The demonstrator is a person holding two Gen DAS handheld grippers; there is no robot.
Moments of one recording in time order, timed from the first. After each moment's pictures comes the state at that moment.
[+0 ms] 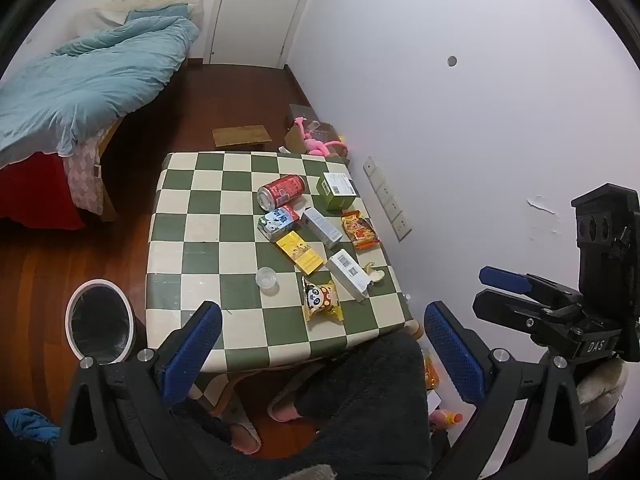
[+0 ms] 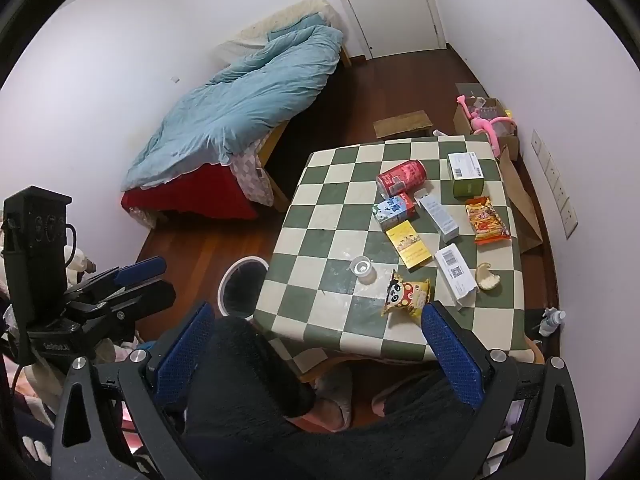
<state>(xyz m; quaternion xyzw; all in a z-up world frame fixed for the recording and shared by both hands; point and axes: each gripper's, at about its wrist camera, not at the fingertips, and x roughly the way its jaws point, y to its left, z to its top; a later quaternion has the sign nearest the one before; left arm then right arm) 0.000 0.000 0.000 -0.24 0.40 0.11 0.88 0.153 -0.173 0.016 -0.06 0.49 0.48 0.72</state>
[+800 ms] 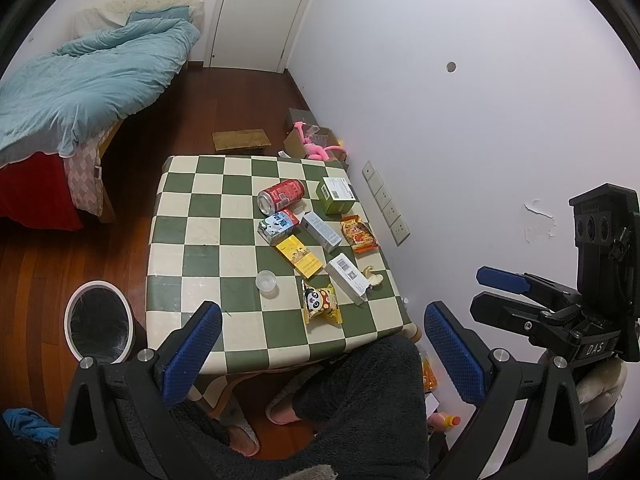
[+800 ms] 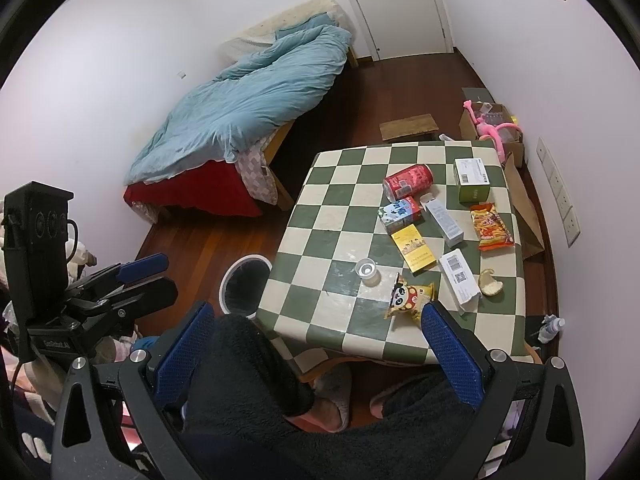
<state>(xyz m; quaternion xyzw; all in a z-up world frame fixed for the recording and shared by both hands) 0.000 0.000 0.003 -0.24 0.40 0.11 0.88 0.147 -0.166 0.021 -0.07 0.49 0.48 0.73</state>
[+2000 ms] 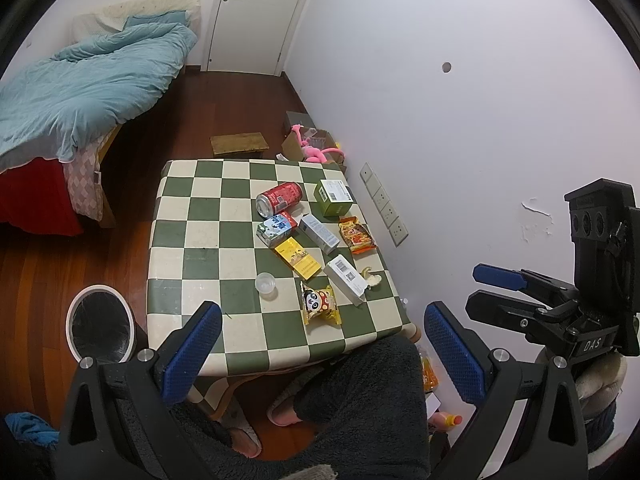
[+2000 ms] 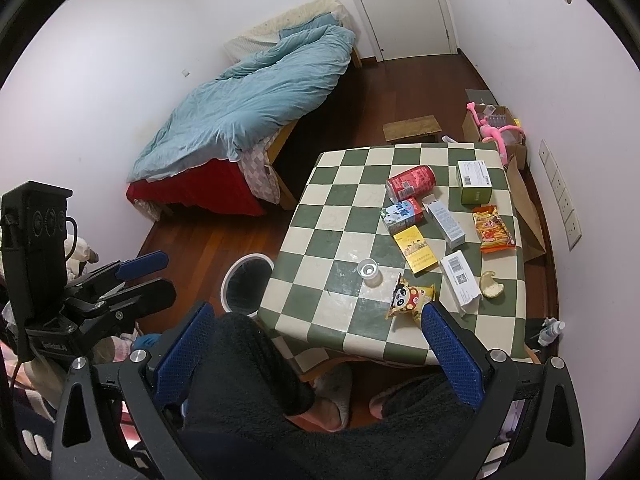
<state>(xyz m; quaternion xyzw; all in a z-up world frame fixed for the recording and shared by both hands) 0.002 0.001 0.010 -0.24 0.39 0.11 0.88 0.145 -0.165 0.024 -0.07 0.48 0.48 0.73</state>
